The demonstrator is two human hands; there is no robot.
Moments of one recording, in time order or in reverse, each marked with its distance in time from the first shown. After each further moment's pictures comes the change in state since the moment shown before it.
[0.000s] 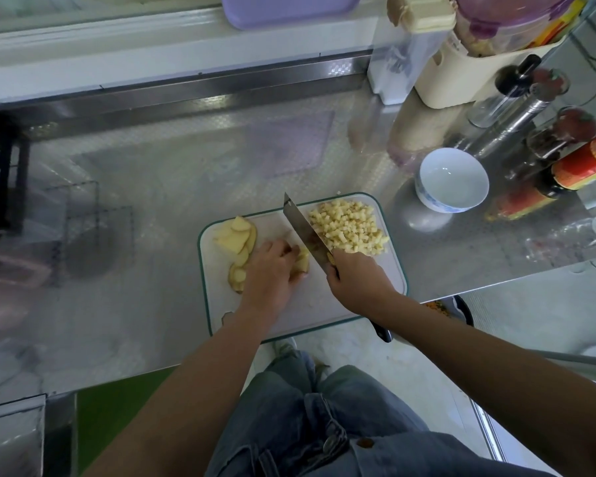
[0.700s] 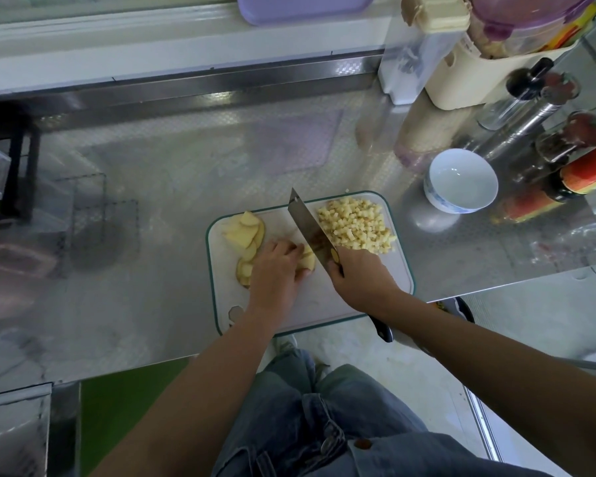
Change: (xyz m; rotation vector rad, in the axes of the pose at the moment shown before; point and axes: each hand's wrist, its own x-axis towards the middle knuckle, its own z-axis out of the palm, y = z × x) left_hand -0.009 0.002 0.000 -0.045 0.087 -0.048; right_hand 0.001 -0.008 0.003 0.029 0.003 0.004
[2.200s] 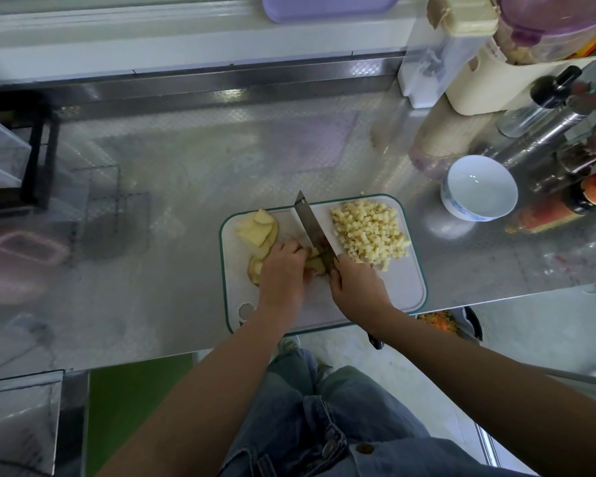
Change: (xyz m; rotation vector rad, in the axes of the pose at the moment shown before) left_hand -0.001 0.000 -0.004 -0.019 -0.006 -0.093; right_hand -0.002 -0.014 0.028 0.005 0.039 0.023
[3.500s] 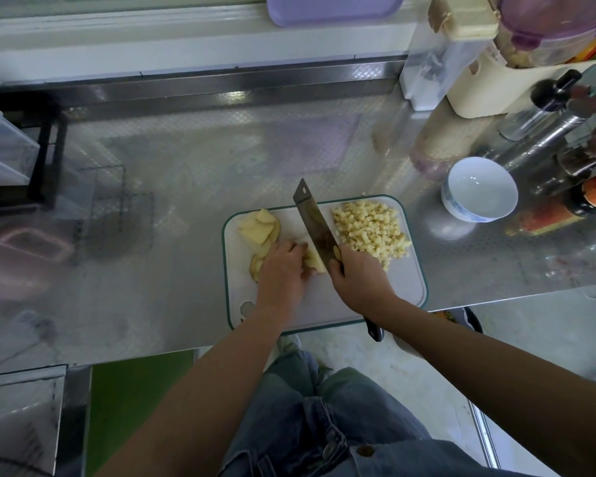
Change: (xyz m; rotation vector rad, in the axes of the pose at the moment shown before) left_hand -0.003 -0.004 -0.001 -0.088 0.006 -0.018; right_hand 0.005 -0.006 -0.017 0.058 0.023 -0.060
